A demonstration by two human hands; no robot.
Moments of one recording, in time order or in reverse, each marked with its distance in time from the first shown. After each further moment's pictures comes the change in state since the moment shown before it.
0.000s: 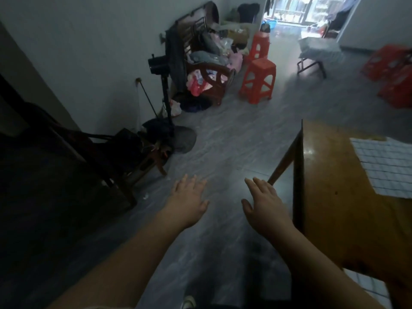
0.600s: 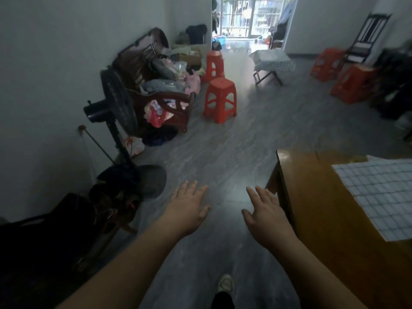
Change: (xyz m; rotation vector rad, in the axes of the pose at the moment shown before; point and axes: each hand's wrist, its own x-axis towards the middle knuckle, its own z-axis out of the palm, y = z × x) left_hand 0.313 0.053 -0.101 0.073 0.006 0.229; right_hand 0.253 0.091 -0.068 0.076 0.093 0.202
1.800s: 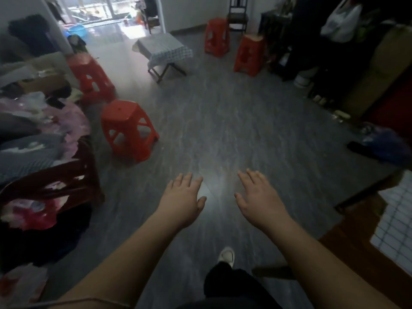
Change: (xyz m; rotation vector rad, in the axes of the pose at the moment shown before) left_hand 0.763 0.007 -0.196 0.160 -0.134 0.540; right_hand 0.660 0.087 -0.142 -0.036 0.196 0.474
